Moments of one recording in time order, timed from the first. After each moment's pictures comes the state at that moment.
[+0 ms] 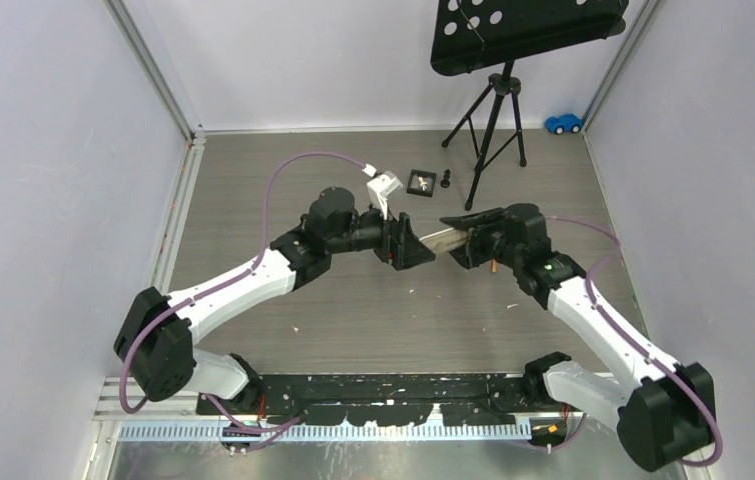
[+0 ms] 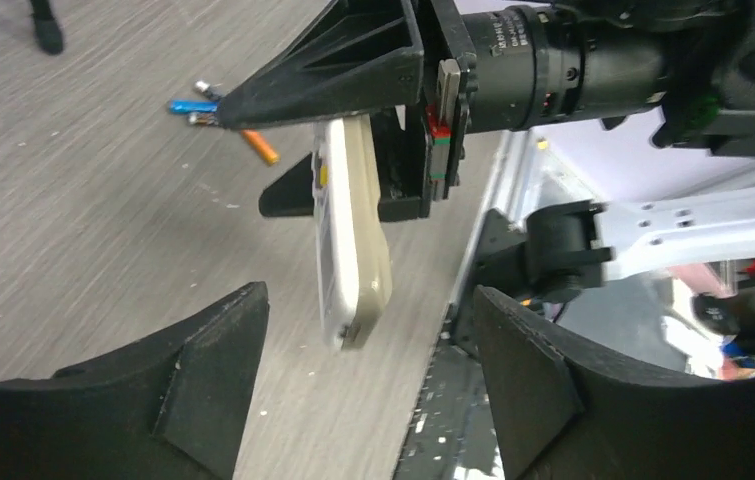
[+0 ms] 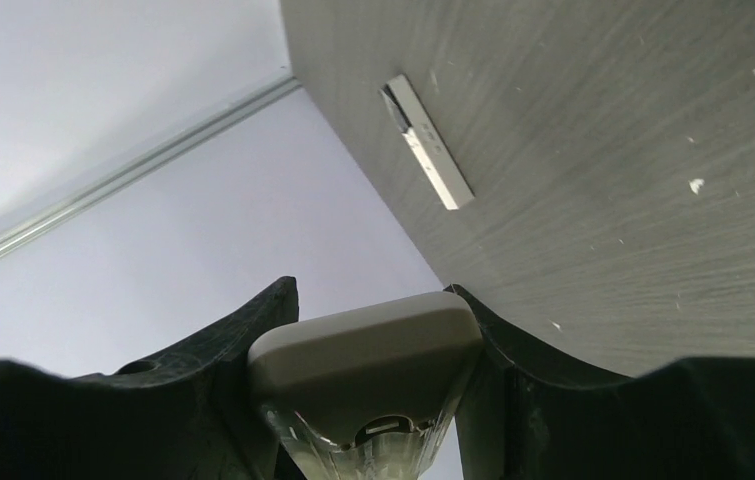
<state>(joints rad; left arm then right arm) -0.77 1.37 1.00 0.18 0.53 -0.51 0.32 0.97 0.68 -0.21 -0.22 1.67</state>
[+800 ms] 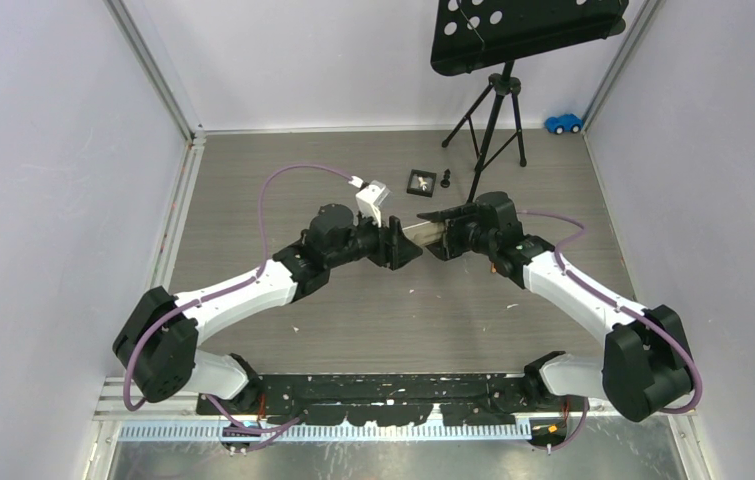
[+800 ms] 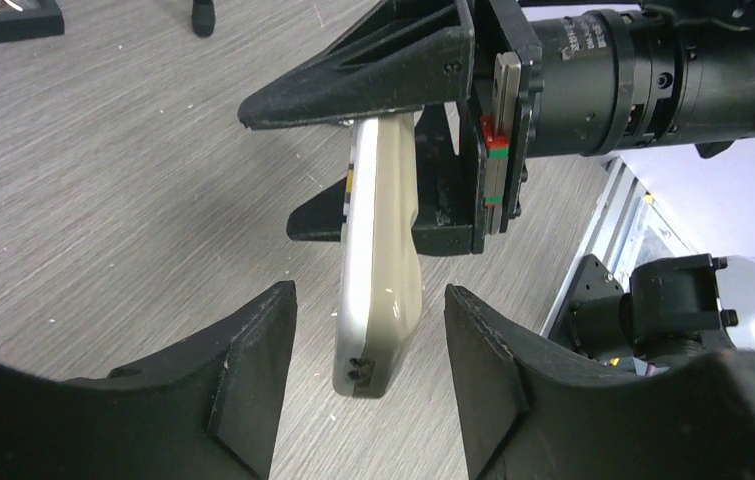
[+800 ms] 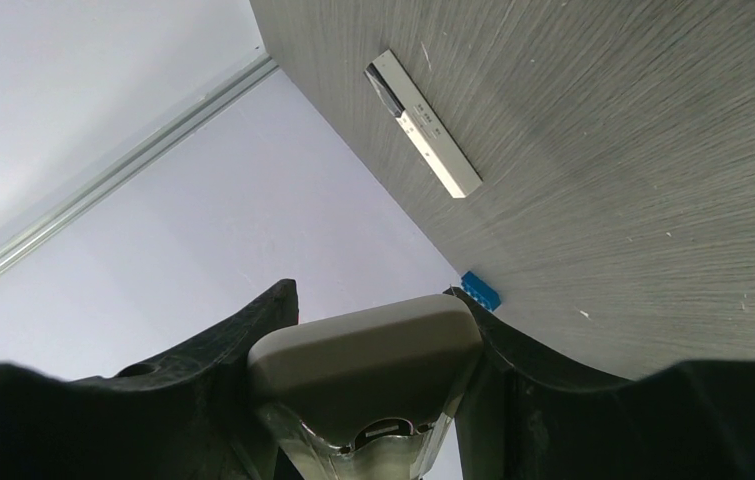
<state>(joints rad) -0.79 1.37 0.85 0.26 0.26 -0.45 0.44 1.26 0.77 -0.11 -0.23 1.79</state>
